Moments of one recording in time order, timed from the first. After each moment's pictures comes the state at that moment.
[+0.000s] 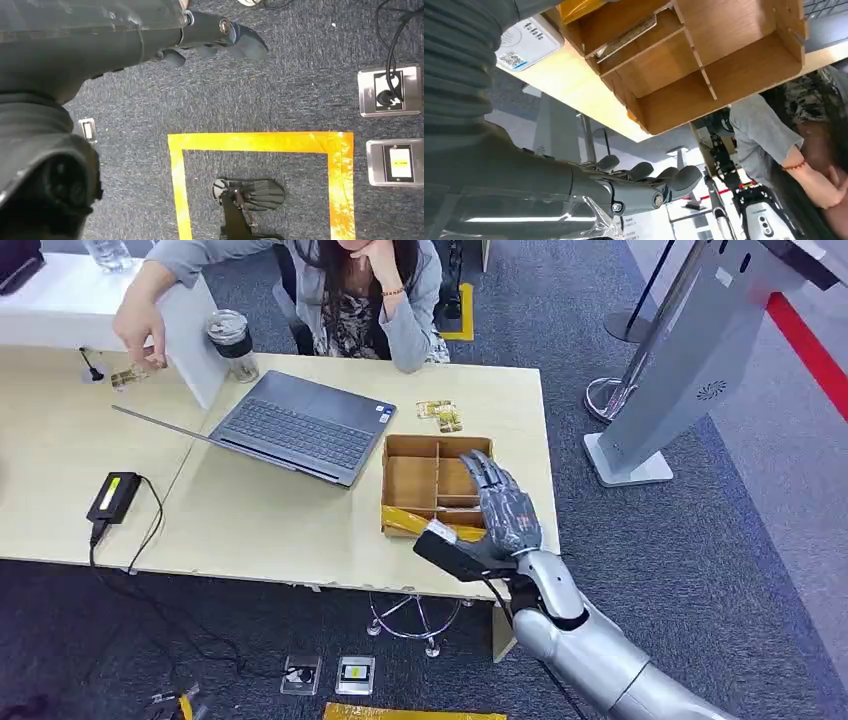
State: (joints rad) left arm -0.22 0.33 -0.81 -0.18 0.69 0.06 0.02; right arm -0.56 -0.17 0.77 -1.08 0.97 -0.42 0.10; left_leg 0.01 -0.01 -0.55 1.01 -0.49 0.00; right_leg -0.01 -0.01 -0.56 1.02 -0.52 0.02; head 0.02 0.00
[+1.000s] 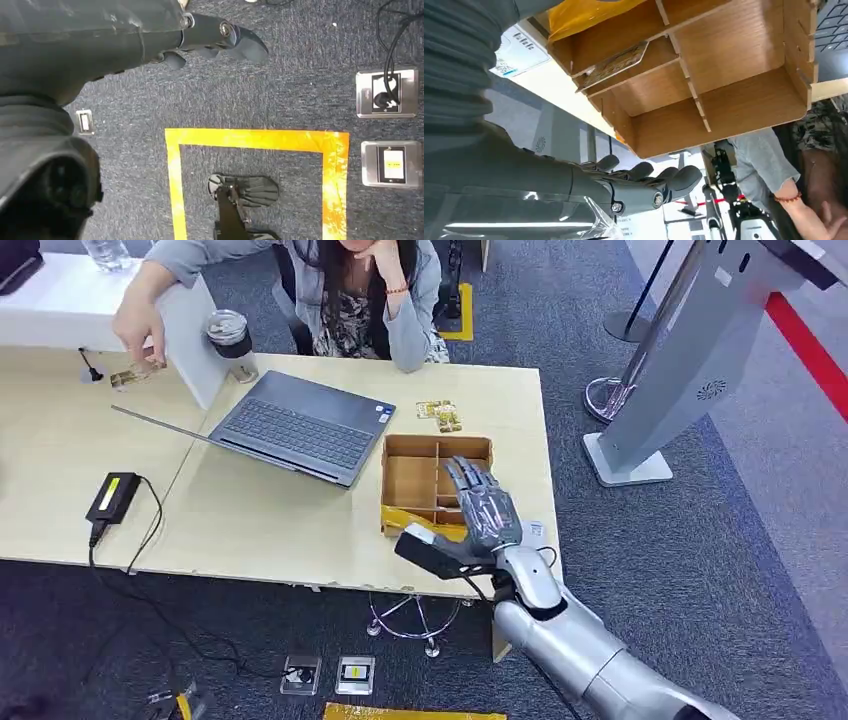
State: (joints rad) left arm -0.22 0.33 -0.80 -0.18 0.73 0.06 0.02; right arm -0.61 -0.08 0.79 -0.90 1.04 -0.38 0.09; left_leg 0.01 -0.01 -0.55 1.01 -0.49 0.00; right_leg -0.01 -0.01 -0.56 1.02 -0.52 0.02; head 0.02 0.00
